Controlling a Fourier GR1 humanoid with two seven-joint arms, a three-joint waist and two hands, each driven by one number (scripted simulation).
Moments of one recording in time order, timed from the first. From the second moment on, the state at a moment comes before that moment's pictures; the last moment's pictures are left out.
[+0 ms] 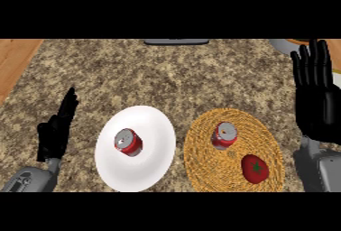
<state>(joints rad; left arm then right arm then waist) -0.15 0.47 -0.29 -1.32 0.28 0.39 -0.09 -0.27 -0.22 -0.03 -1.67 -0.19 -0.17 -0.16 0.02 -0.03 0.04</state>
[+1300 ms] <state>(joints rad) -0.18 0.35 -0.33 -1.50 0.27 0.35 0.00 0.47 -0.34 0.20 -2.21 0.22 -0.27 -0.14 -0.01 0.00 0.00</state>
